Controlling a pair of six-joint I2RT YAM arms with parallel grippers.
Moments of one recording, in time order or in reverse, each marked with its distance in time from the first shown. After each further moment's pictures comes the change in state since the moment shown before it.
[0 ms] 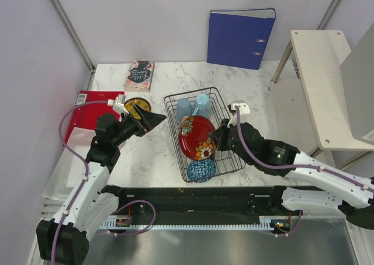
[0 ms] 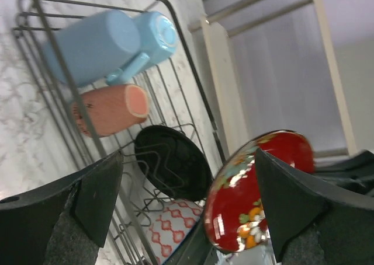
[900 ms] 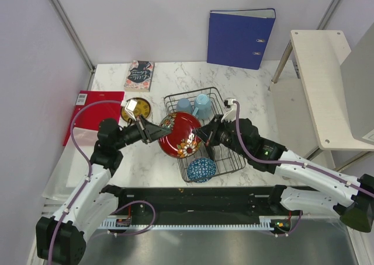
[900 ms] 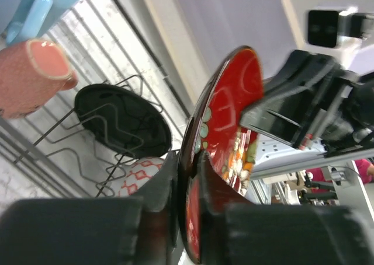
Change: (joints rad) left arm -0.061 0.005 -0.090 0.220 0.323 -0.014; right arm -0.113 0.051 -0.194 0.484 -0.359 0.114
